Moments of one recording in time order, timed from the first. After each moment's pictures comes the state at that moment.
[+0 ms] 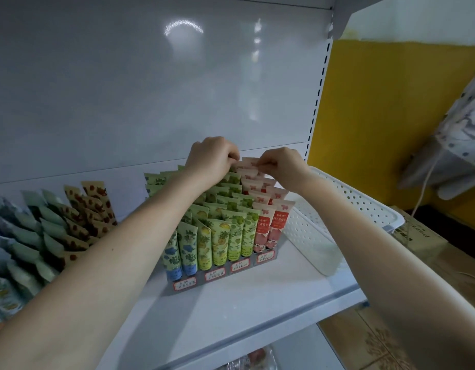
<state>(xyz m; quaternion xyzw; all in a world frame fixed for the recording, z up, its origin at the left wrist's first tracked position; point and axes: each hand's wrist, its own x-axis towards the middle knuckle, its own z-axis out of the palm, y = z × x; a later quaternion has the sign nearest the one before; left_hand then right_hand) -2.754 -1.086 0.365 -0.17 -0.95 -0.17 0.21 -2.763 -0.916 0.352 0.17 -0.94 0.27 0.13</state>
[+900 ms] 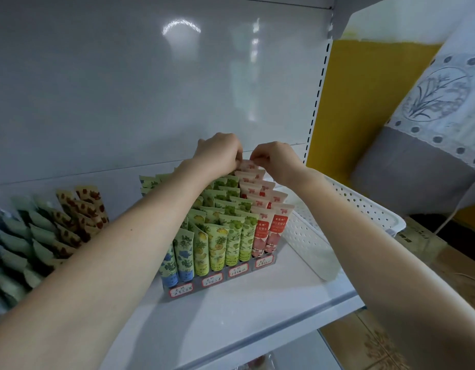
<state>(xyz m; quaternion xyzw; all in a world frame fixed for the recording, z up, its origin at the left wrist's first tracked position) -2.772 -1.069 0.377 -0.15 -0.97 -0.10 0.14 -2.784 -0.924 0.357 0.17 -0.94 0.24 0.14</state>
